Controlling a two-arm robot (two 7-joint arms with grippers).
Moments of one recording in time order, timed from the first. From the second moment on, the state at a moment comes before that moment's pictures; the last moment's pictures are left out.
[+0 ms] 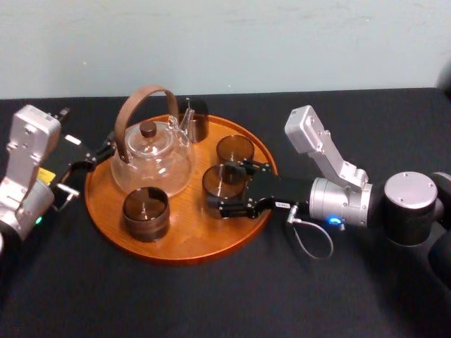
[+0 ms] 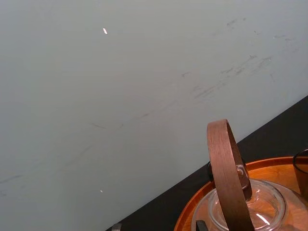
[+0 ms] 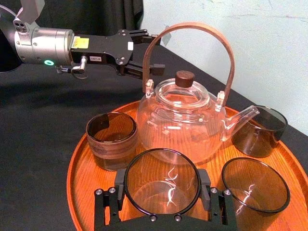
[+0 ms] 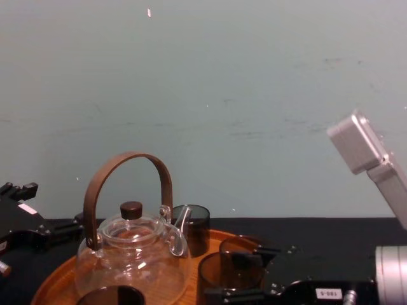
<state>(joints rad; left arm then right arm) -0.20 0.60 0.45 -1.41 -0.25 -0.12 0.03 0.44 0.42 -0.64 -1.24 0.38 0.01 0.71</state>
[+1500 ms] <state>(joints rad) -0.20 0.60 0.45 -1.41 -0.25 -0.12 0.03 0.47 0.37 -0.66 -1.14 0.36 -0.02 0.72</state>
